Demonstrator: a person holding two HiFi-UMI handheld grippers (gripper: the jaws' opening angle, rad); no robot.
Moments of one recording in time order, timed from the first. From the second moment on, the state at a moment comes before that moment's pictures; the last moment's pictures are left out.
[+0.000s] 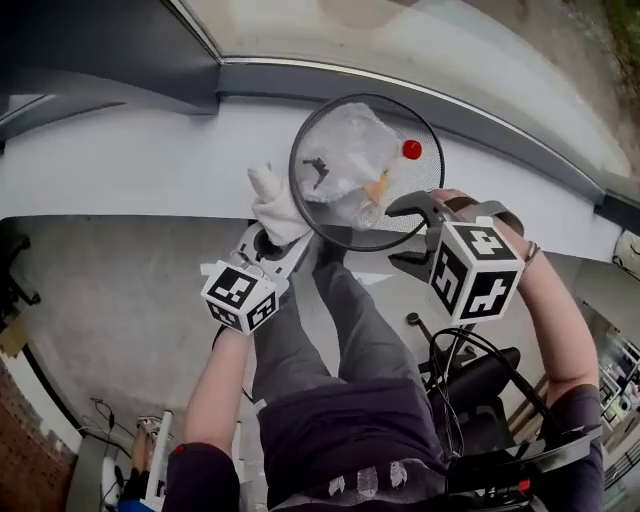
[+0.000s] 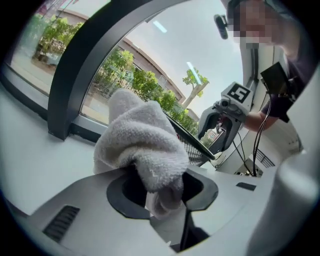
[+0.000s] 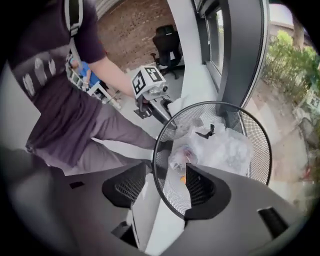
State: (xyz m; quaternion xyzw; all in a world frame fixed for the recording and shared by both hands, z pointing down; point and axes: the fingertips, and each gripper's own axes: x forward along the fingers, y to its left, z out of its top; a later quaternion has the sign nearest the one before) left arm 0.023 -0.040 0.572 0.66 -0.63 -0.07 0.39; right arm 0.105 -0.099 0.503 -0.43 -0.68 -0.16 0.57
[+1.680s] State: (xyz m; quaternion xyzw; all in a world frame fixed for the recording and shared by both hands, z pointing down) left arm 0.018 -0.025 0.580 0.76 -0.56 0.20 0.25; right arm 0.079 -0.067 0.552 -0.36 -0.65 -0.19 0.64
